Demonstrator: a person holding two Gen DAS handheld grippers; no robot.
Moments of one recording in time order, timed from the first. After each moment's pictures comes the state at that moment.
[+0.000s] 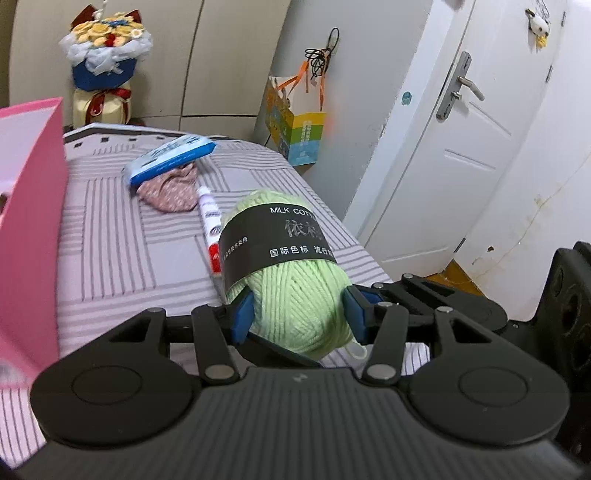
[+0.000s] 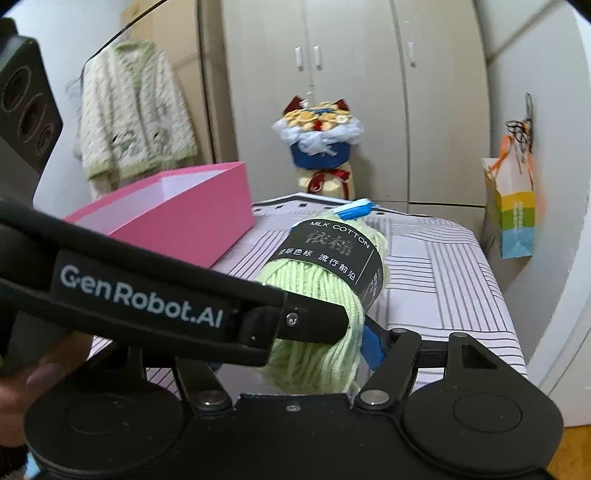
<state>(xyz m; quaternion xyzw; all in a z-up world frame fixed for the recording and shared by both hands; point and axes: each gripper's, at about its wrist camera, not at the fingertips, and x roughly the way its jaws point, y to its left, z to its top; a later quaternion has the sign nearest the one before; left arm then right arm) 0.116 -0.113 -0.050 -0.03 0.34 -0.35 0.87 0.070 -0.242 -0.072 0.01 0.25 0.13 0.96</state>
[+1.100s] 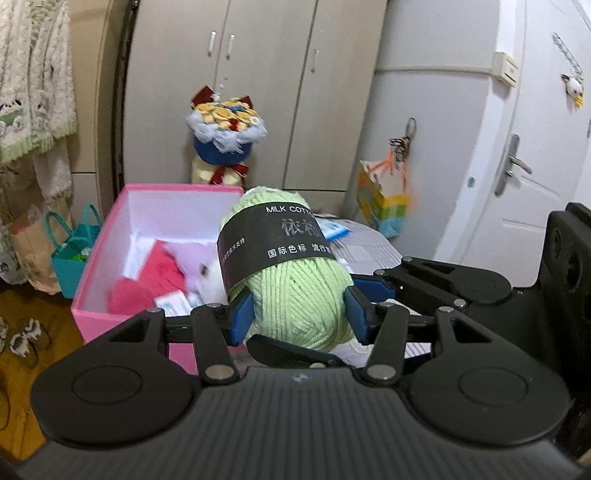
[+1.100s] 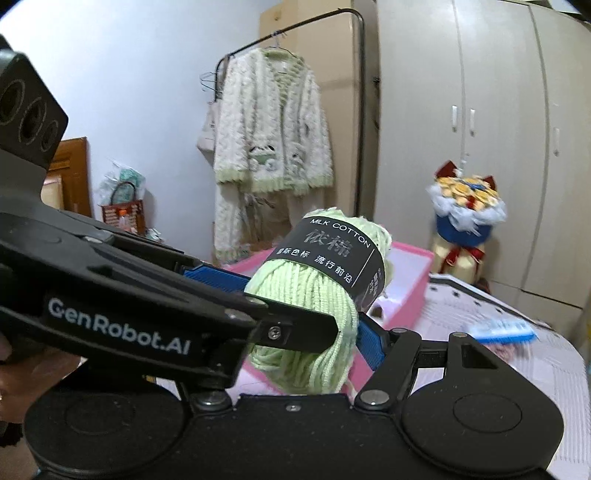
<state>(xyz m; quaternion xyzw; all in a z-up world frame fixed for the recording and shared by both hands) 0.066 0.059 0.033 -0.04 0.25 -0.22 0.94 0.068 -0.095 0.023 -0.06 0.19 0.31 0.93</state>
